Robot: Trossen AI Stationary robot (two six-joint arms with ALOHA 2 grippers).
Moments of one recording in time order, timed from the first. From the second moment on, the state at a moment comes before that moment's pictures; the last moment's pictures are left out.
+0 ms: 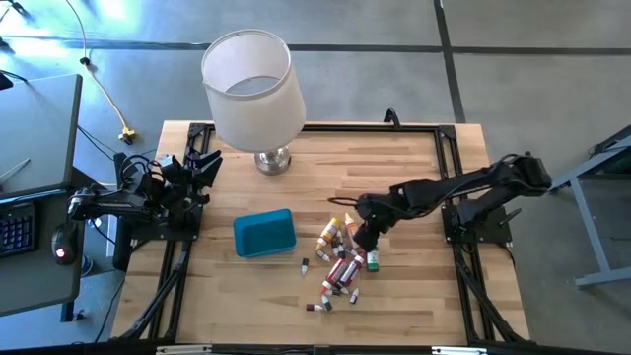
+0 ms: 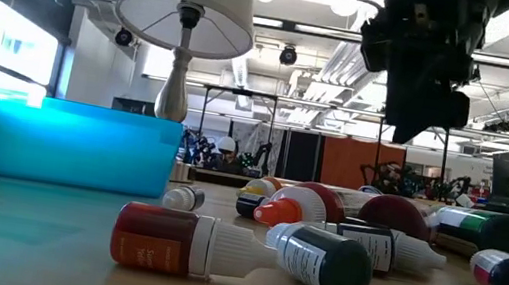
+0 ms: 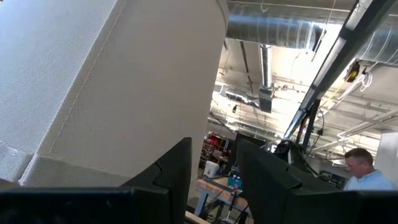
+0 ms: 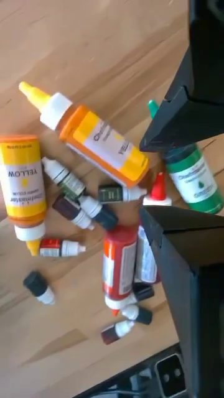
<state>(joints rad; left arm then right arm) -0.03 0.06 0.13 0.52 -0.48 -0.11 0.11 1.45 0.96 -0.59 -0.13 0.83</state>
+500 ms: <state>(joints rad) -0.03 0.06 0.13 0.50 -0.47 -0.14 0.12 1.47 0.96 -0.78 -0.11 1.19</state>
